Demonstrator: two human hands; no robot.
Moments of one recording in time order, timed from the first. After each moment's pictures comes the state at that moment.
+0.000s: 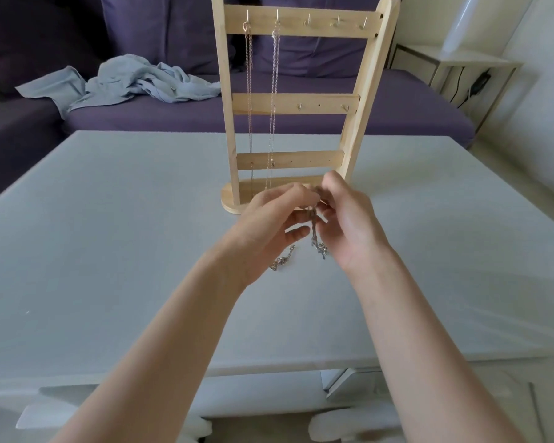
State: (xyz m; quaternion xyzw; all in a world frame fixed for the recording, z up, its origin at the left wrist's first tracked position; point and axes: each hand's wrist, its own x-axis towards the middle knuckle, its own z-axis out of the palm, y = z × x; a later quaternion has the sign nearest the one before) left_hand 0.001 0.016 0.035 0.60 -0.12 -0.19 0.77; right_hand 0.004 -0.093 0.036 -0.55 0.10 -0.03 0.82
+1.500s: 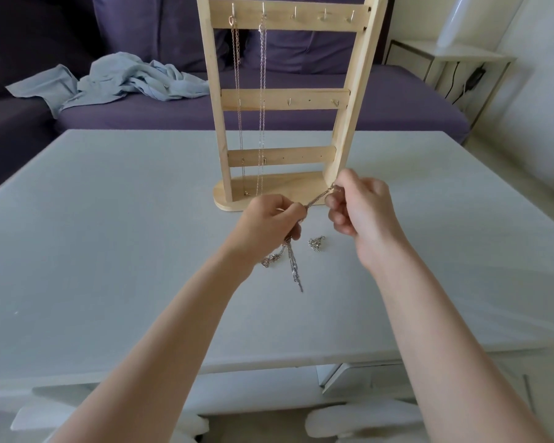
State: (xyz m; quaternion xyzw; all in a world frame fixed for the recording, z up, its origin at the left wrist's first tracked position) left_hand 0.008 0.006 0.023 0.80 -0.07 -0.09 0.59; right_hand -0.002 -0.121 0.038 -0.68 0.15 -0.09 0.71
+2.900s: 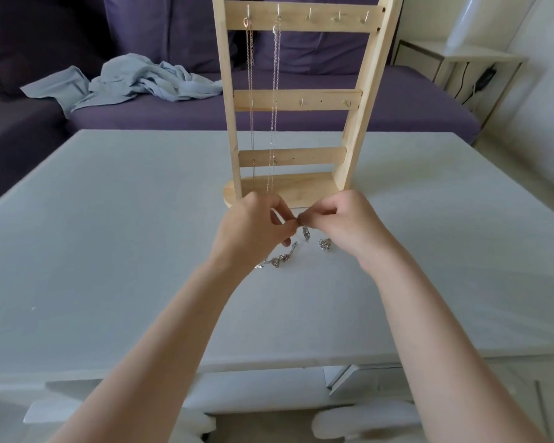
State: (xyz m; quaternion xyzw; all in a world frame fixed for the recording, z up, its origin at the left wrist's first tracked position) left_hand 0.012 0.032 0.016 0.90 -0.12 0.01 0.42; right_hand 0.001 -0.109 0.024 -0.87 0.03 -0.01 0.48
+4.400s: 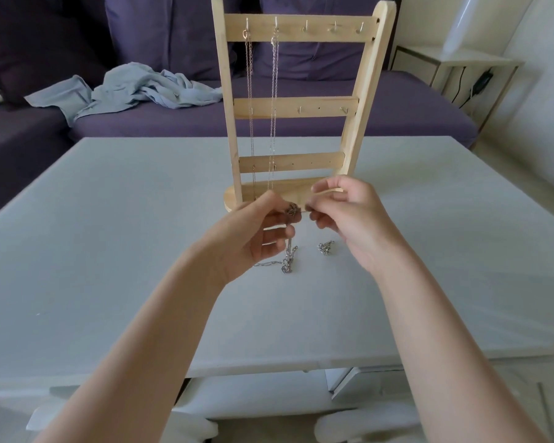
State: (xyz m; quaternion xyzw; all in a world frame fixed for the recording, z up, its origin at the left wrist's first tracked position) left_hand 0.004 0.038 0.038 0.60 0.01 -0.23 0.76; right_hand -0.001 -0.108 0.036 -0.73 0.05 -0.05 0.68
